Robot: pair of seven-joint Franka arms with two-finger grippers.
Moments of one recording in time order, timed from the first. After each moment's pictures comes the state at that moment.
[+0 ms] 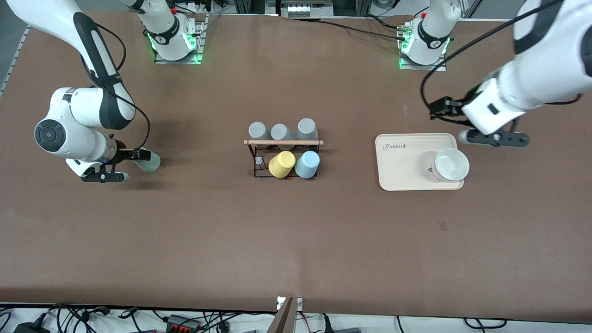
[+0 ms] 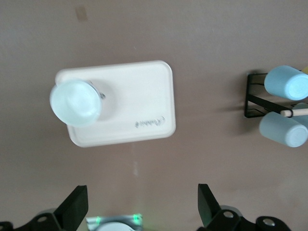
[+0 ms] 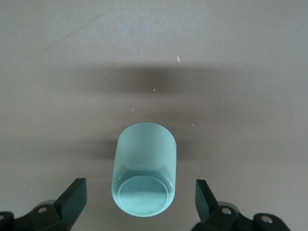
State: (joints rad) left arm -0.10 0.15 -0.07 -1.51 -0.11 1.46 -0.10; right arm 0.03 0.34 -0.05 -2.07 -0.02 2.21 -0.03
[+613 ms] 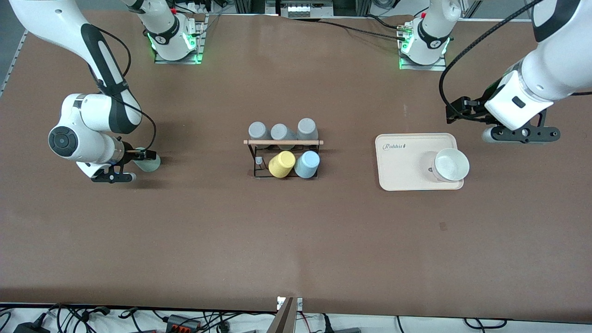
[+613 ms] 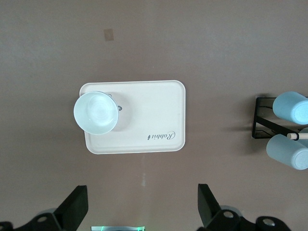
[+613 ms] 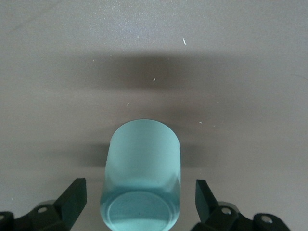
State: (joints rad) left arm -0.15 0.12 -0.04 -1.48 -0.06 1.48 -0.21; right arm 0.02 0.39 -0.05 -2.08 -0.02 2.24 -0.03
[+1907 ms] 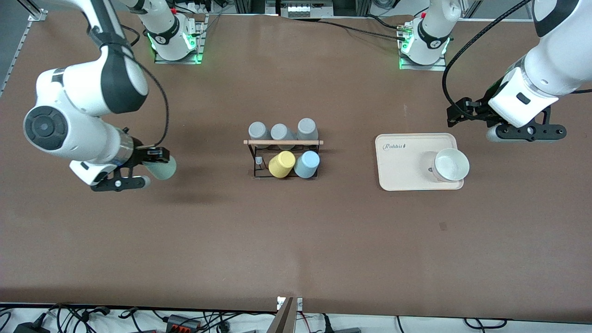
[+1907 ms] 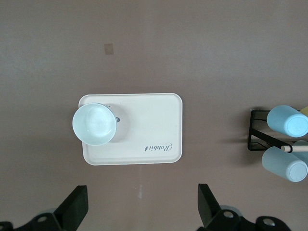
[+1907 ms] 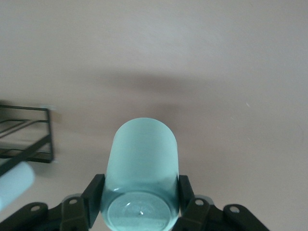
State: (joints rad) left arm -0.14 0.10 -0.04 -1.51 -0.06 1.54 -0.21; right arm 0.20 0.36 0.05 -1.53 0.01 1.75 0.13
